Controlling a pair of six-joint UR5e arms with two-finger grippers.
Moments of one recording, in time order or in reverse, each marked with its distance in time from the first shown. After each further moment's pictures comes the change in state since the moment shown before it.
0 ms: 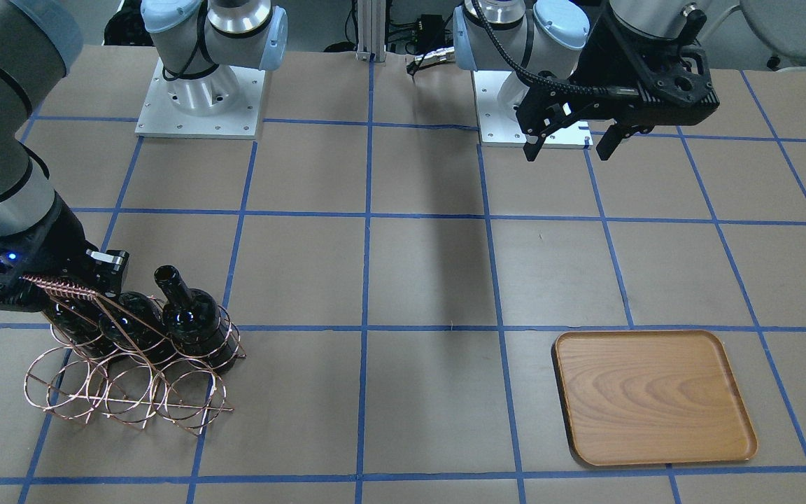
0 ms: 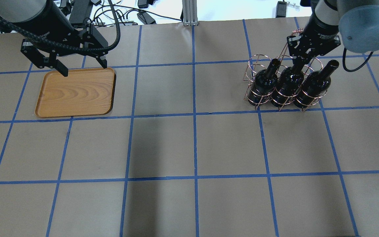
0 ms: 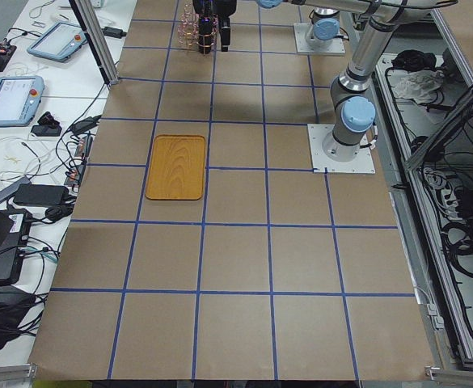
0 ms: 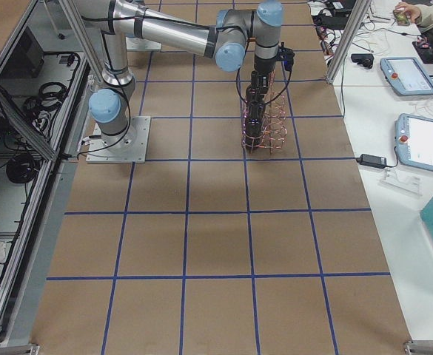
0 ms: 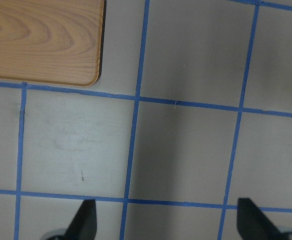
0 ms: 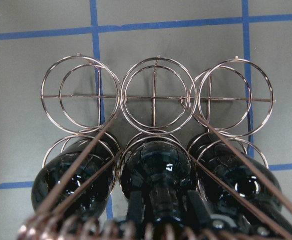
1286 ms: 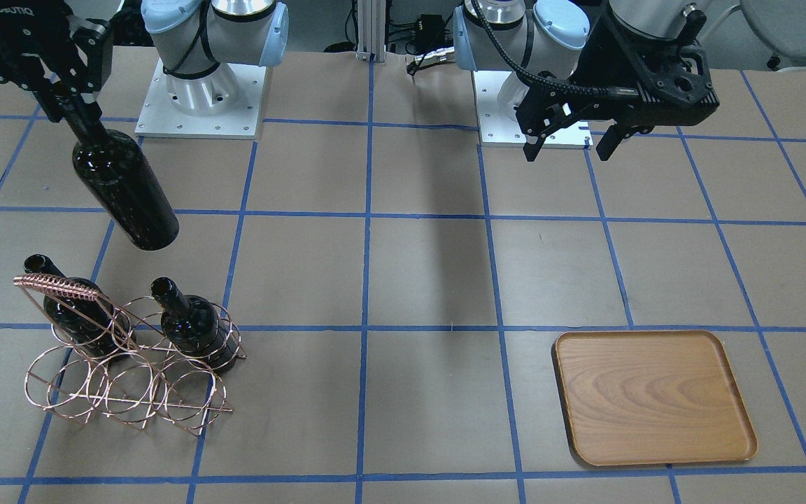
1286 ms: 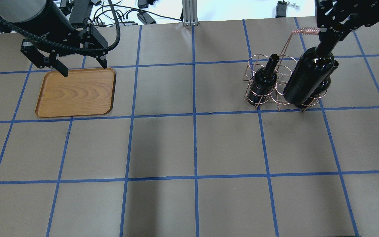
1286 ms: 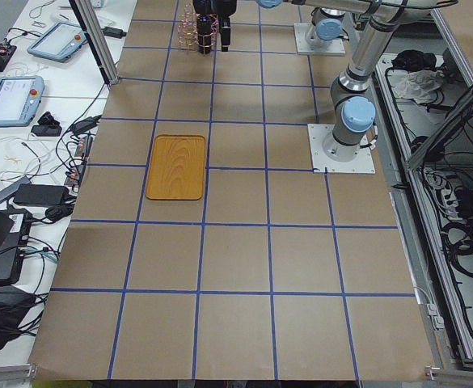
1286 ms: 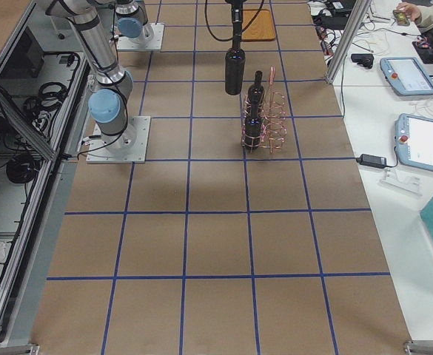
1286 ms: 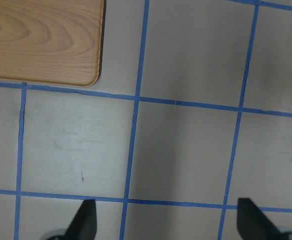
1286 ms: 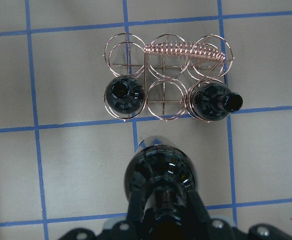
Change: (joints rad) left arm -0.001 0.000 0.000 0.001 0.000 0.000; right arm 0.082 -0.252 -0.224 0.442 -0.009 0.111
